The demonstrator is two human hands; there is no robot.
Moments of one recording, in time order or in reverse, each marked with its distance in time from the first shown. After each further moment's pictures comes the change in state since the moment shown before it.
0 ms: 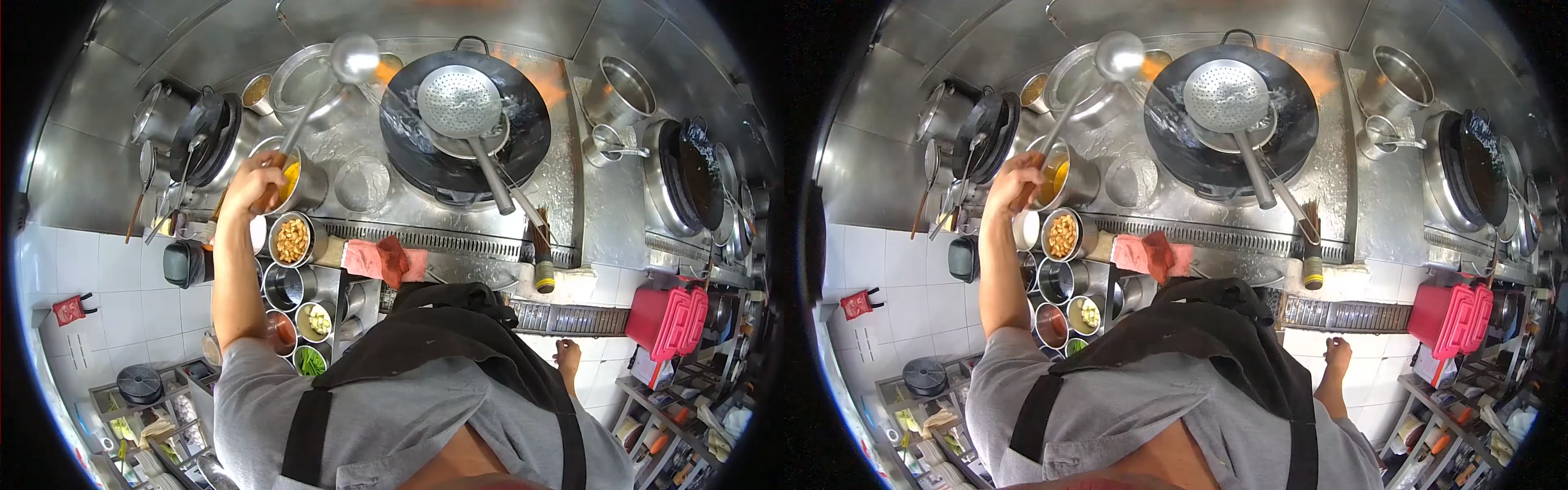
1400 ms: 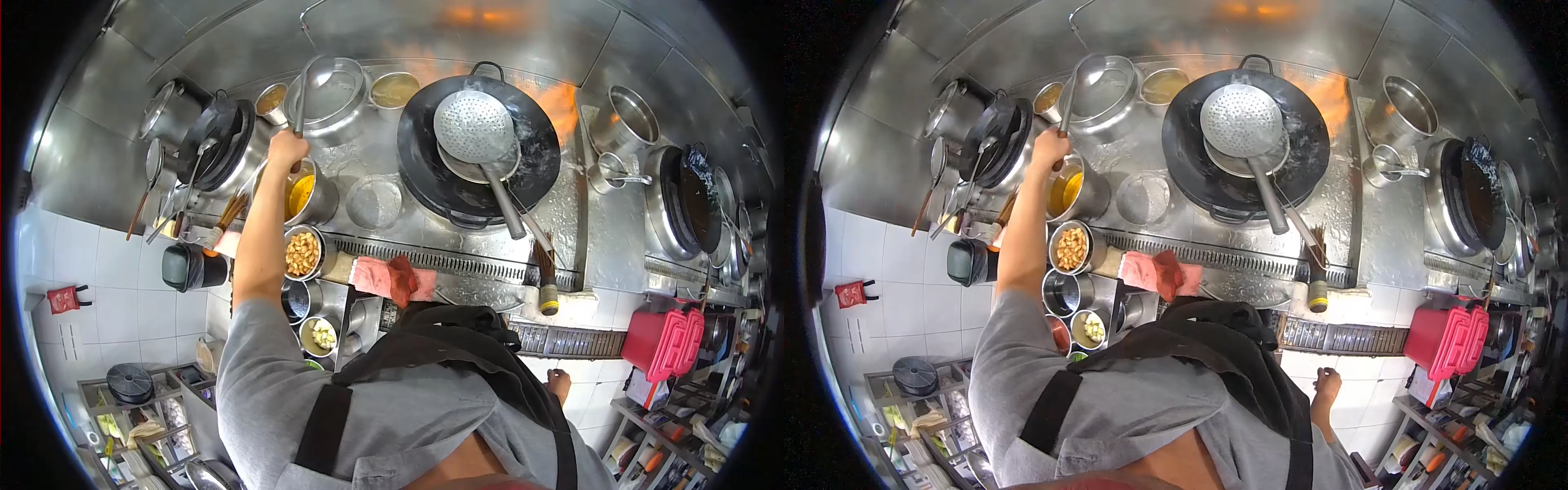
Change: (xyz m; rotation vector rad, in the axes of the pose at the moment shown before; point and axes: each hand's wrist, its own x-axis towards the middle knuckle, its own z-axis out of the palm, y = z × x) left_hand 0.170 -0.068 -0.049 0.792 0.592 0.388; right_hand -0.063 -0.038 0.006 0.032 0.053 0.052
